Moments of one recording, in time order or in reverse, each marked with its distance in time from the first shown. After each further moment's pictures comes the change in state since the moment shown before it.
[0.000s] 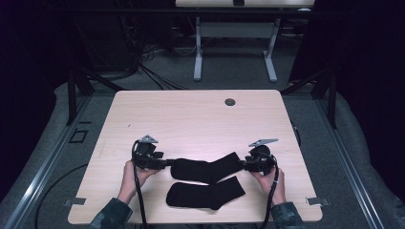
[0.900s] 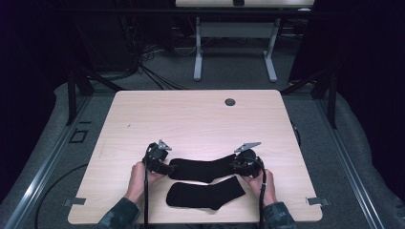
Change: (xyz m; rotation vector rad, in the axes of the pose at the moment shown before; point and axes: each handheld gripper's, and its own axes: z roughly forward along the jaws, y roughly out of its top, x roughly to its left) left arm -0.013 -0.007 0.037 0.142 0.137 0.158; right arm 0.031 0.001 0.027 0.044 0.029 -0.144
